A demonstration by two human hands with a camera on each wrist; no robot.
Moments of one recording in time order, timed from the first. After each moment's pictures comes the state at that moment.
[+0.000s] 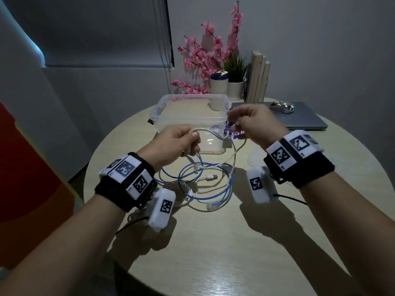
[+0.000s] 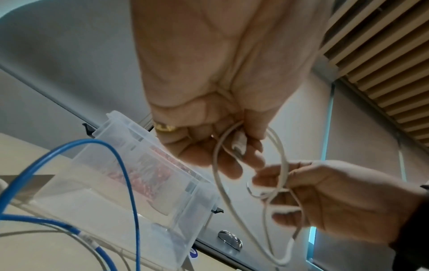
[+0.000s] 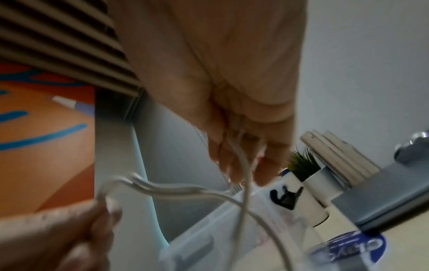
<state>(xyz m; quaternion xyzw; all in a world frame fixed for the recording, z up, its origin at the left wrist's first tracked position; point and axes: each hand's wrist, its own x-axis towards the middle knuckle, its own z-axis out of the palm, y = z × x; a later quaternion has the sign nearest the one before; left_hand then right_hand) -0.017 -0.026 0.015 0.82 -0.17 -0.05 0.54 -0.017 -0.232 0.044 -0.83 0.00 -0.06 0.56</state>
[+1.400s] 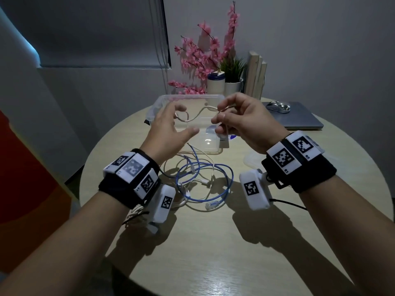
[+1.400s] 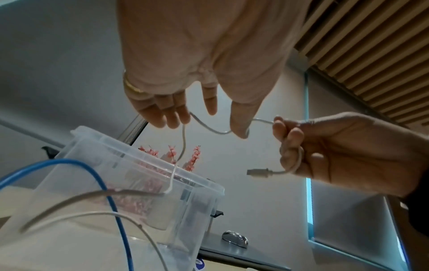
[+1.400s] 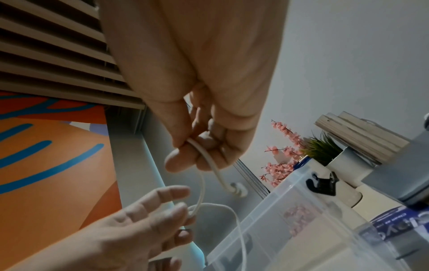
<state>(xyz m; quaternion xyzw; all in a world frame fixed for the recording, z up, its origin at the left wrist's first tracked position) -0.010 -0.035 0.024 0.89 -0.12 0.17 0.42 -0.035 -0.223 0.052 -0.71 -0.13 -0.05 0.69</state>
